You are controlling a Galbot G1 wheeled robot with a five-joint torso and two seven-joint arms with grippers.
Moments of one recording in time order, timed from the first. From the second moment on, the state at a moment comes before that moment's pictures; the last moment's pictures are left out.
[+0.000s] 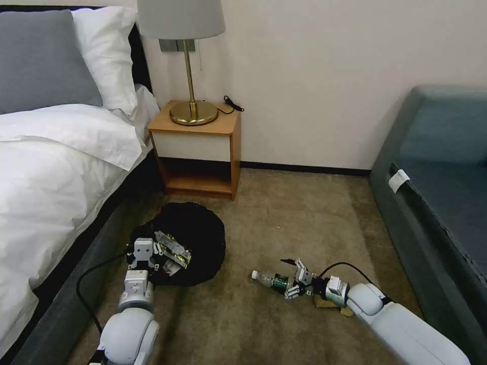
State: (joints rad) left arm 1.45 -1.31 -0.45 -2.03 -0.03 0.24 -0.31; right arm -0.88 0.92 -0.17 1.14 0.22 0.41 -0.60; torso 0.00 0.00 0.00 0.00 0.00
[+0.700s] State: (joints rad) left arm 1.43 -1.30 -0.46 -2.01 0.00 0.24 -0.29; right arm -0.78 0.98 -0.20 0.98 0.18 0.44 -0.68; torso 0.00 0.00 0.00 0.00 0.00
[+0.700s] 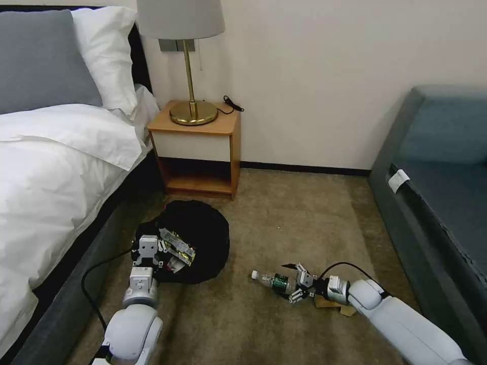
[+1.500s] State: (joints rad) left arm 1.40 -1.30 -0.46 -1.97 -0.02 0.24 -0.29; right arm -0.65 1.18 -0.22 0.65 0.06 0.51 -0.69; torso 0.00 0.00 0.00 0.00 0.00
